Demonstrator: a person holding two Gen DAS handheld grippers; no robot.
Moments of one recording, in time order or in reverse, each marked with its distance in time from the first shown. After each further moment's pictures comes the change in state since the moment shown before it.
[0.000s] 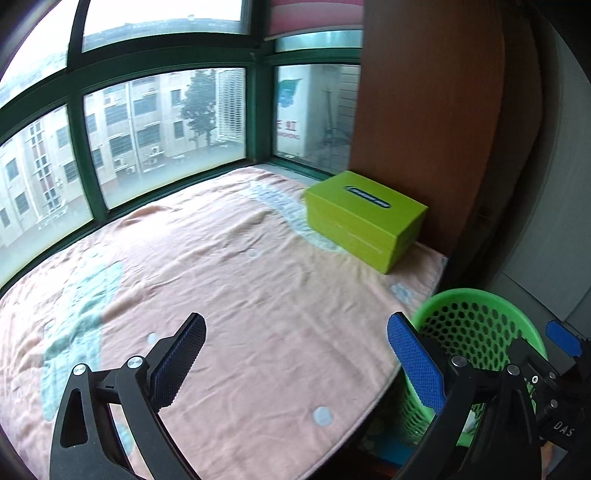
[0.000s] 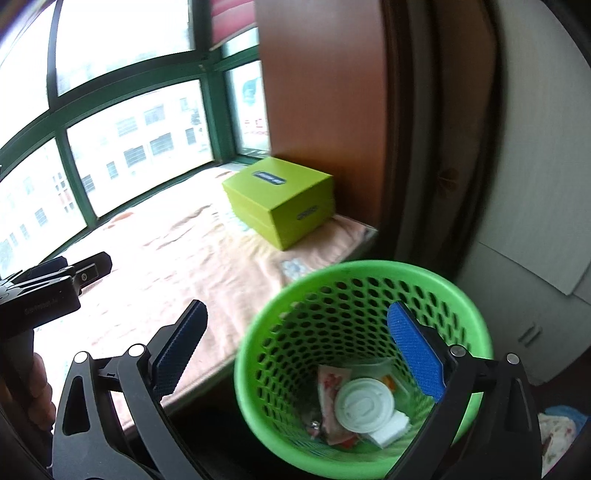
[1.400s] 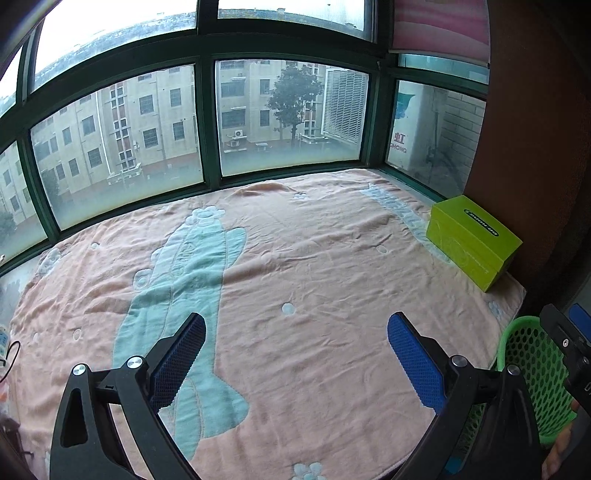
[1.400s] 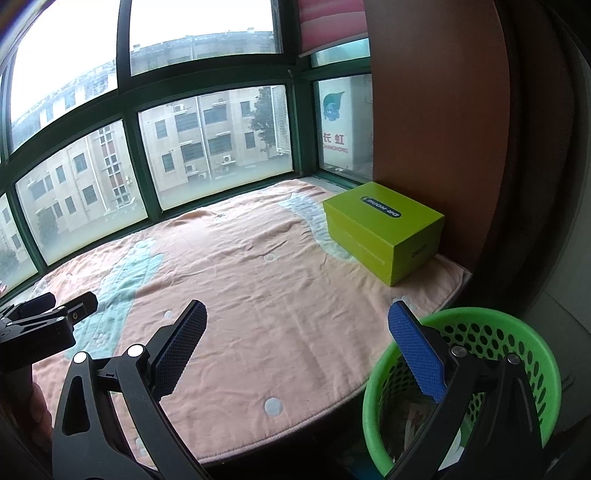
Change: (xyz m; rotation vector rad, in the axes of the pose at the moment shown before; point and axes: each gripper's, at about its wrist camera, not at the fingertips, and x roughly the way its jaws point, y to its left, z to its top) left arm -0.047 0.126 -0.032 -0.208 -0.004 0.264; right arm 0.012 0.103 0.022 -0.126 -0.058 0.185
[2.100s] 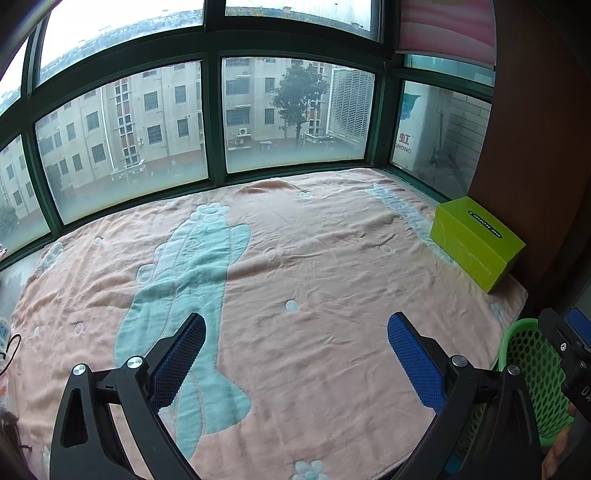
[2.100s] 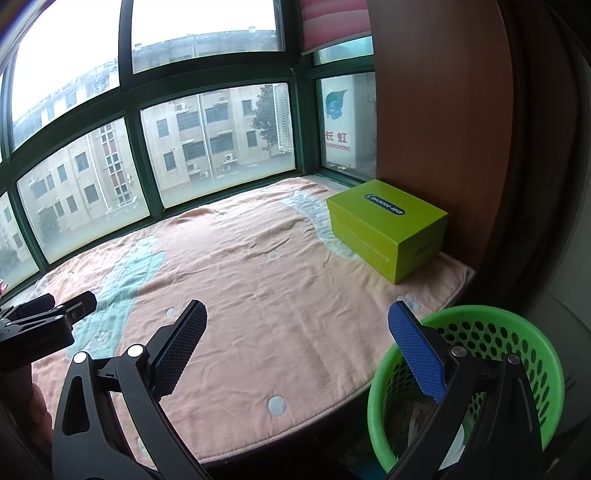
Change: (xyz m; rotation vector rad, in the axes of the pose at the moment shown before) left arm -0.001 0.004 -0.002 -0.014 0.003 0.012; right arm 0.001 0.003 -0.002 -0.001 0.008 0.006
